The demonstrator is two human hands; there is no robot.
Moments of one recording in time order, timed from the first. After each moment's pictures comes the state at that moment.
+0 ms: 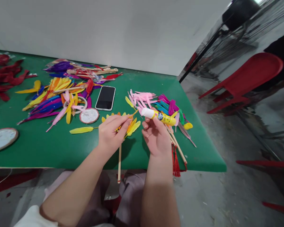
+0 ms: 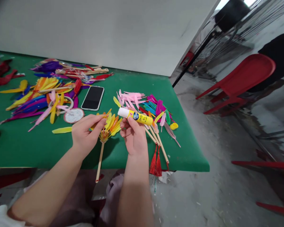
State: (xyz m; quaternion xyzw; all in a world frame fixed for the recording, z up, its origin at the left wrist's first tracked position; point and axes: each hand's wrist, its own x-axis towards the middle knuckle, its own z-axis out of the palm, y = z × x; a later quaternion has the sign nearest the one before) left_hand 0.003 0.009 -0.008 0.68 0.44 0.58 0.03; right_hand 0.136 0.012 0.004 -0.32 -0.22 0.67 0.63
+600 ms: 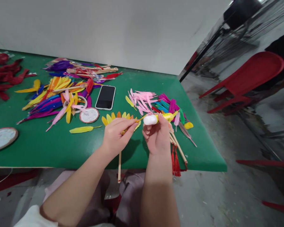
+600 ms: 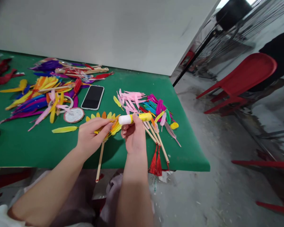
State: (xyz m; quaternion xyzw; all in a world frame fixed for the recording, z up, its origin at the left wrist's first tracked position) left_hand 0.010 0.006 -0.010 0.71 0.42 0.55 0.08; right_hand 0.133 0.017 0.005 -0.38 -0.23 0.63 0.63
